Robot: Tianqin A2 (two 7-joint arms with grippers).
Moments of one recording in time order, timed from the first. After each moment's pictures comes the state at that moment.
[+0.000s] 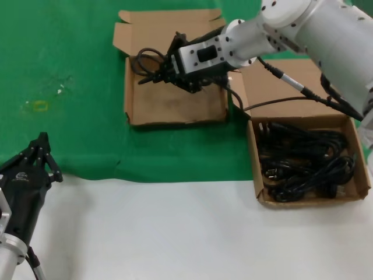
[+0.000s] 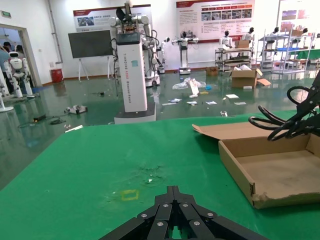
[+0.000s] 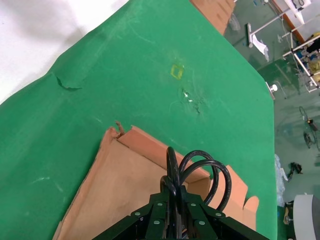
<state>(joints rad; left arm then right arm) 0.00 -0.30 1.60 -1.60 -1.80 0.00 0.00 1.51 0.00 -2.75 0.24 1.82 -0.79 -0.65</state>
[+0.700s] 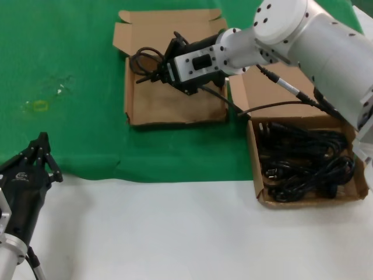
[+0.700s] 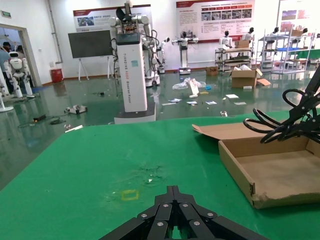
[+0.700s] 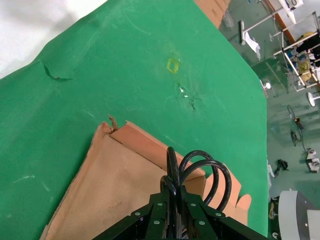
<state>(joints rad) 0.00 -0.30 1.60 -1.60 -1.80 0.00 0.00 1.47 0.00 -2.75 0.28 1.82 -0.69 -0.67</state>
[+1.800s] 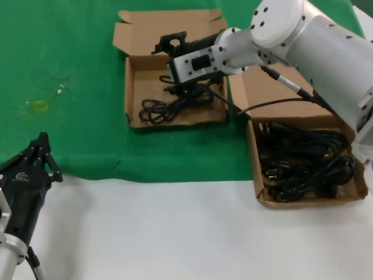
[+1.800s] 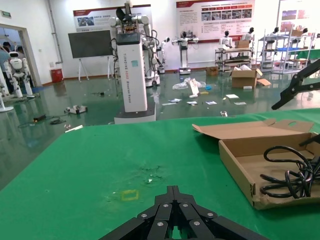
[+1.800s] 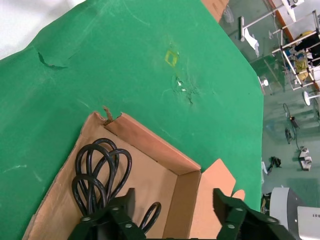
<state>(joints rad) 0.00 -0.30 1.60 -1.60 -1.80 0.00 0.00 1.46 0.00 -2.75 0.29 1.78 -0.65 -0.67</state>
